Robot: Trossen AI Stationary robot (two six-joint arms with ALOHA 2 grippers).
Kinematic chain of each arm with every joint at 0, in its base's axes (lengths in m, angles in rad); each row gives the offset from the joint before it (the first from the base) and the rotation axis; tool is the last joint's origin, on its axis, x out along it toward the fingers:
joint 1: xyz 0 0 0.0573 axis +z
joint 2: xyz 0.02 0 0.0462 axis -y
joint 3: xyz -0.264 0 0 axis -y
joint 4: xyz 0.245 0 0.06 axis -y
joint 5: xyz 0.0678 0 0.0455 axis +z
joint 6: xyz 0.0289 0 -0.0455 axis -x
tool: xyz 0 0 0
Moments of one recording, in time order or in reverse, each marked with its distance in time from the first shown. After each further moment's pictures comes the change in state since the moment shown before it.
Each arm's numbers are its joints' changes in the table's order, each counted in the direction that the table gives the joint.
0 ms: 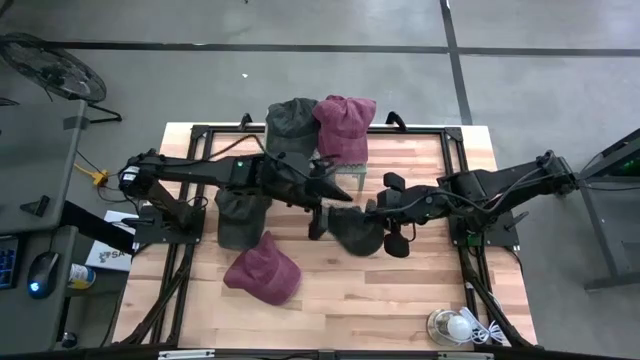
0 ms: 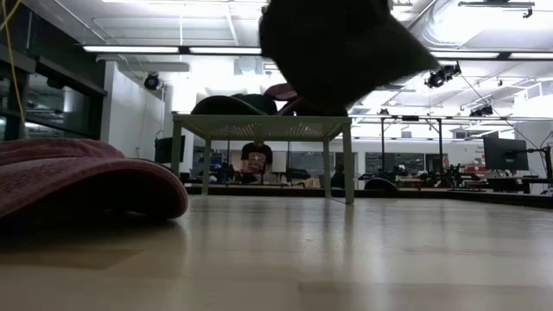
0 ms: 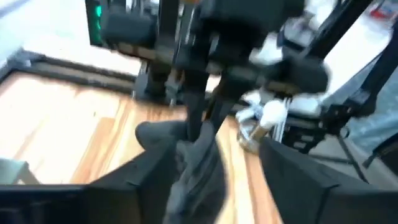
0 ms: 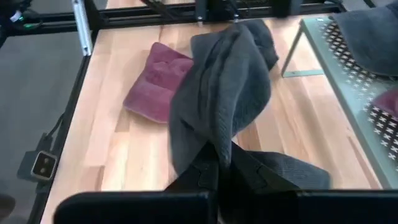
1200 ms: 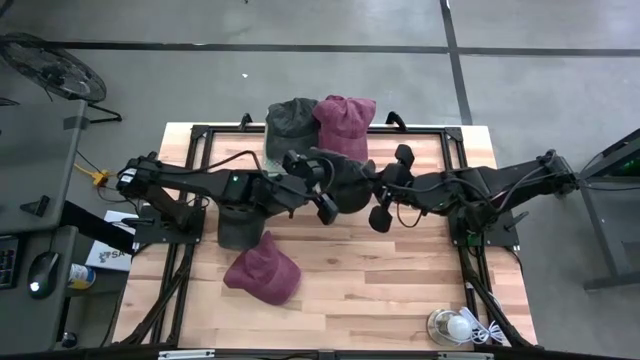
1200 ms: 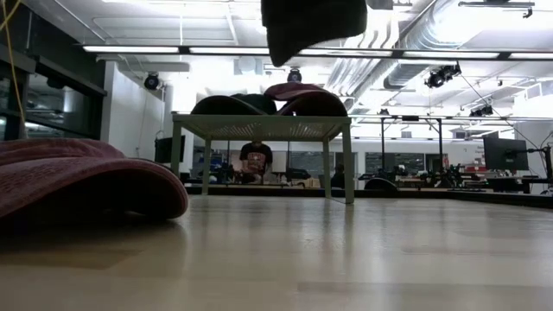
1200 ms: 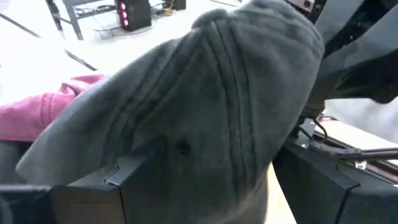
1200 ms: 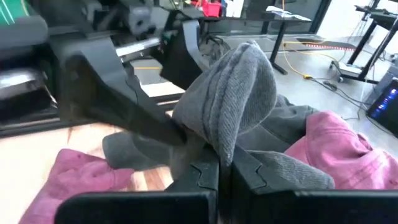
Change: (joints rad) left arm -0.112 0.011 -0.002 -0.063 0.767 0.104; right arm 0.000 0.002 0.042 0.257 -0.446 0.114
